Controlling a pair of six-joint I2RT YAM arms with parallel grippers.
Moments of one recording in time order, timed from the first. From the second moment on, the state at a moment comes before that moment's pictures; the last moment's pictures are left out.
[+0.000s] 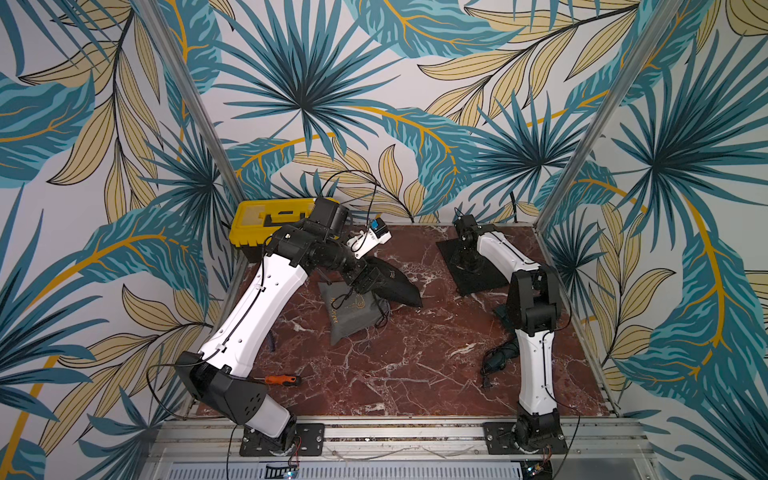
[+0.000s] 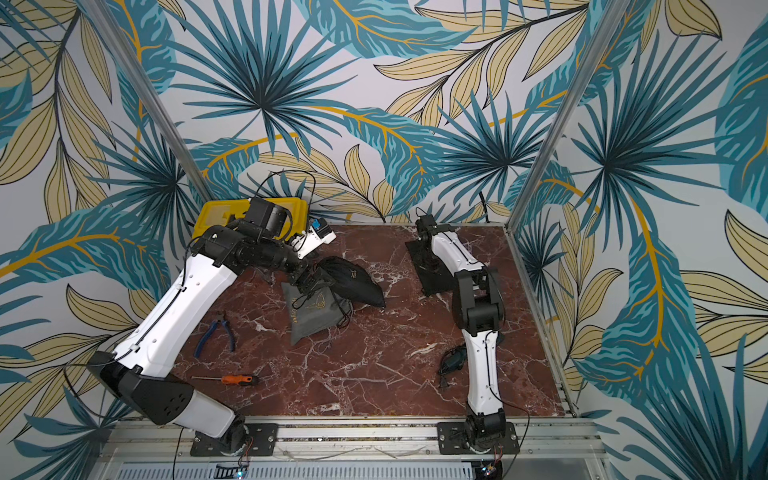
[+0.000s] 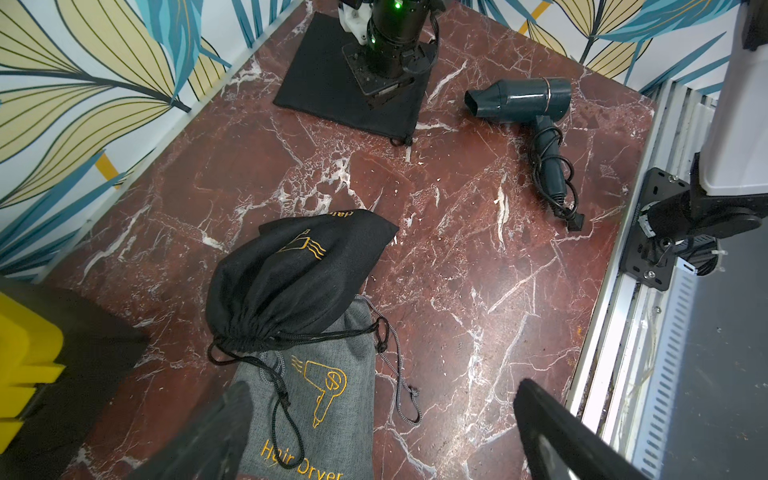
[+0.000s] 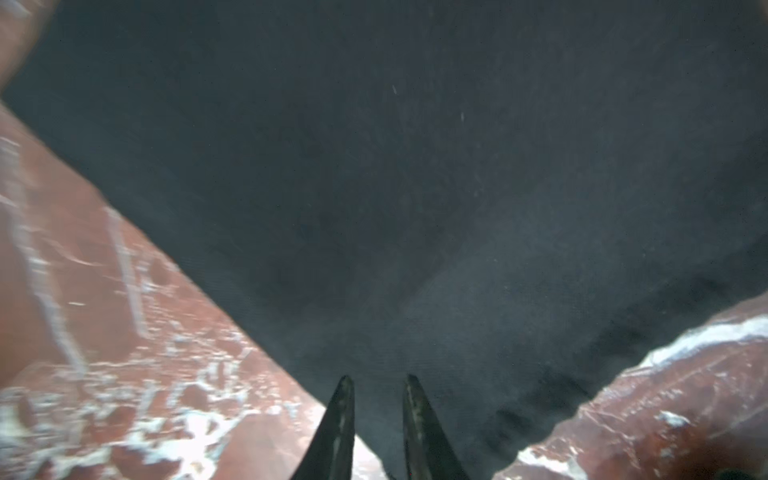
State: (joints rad) left arm -0.43 1.54 1.78 -1.15 0.44 0.41; right arm 0.17 2.31 1.99 -1.03 0.17 0.69
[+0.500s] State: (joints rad) left arm -0.42 1.54 1.75 -1.13 0.44 0.40; right arm 0.17 2.35 1.98 -1.13 0.14 0.63
